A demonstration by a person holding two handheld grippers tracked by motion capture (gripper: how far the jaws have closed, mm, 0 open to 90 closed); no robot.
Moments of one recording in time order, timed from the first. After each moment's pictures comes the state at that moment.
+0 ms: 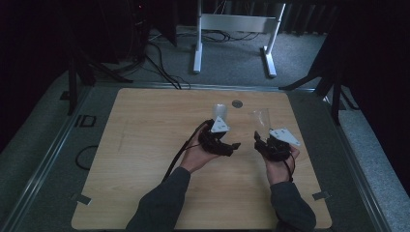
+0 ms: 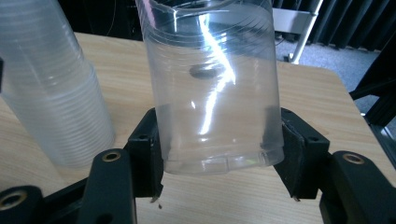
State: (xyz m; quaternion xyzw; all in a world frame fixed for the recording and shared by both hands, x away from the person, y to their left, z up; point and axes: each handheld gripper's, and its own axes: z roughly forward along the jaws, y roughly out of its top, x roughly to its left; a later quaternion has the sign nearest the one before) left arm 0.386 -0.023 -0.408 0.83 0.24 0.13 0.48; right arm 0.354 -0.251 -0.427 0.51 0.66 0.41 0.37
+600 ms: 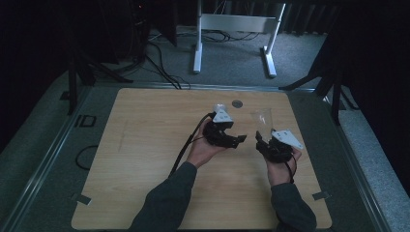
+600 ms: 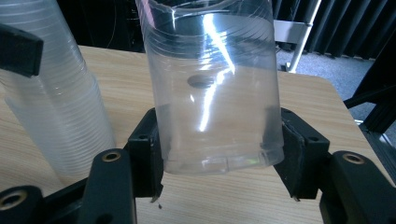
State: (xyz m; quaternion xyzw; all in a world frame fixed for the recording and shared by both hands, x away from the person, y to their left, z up) left arm 0.401 -0.034 -0.394 0.81 0.26 0.10 0.51; right arm 0.348 -0.254 -0.426 0.51 0.65 0.43 0.38
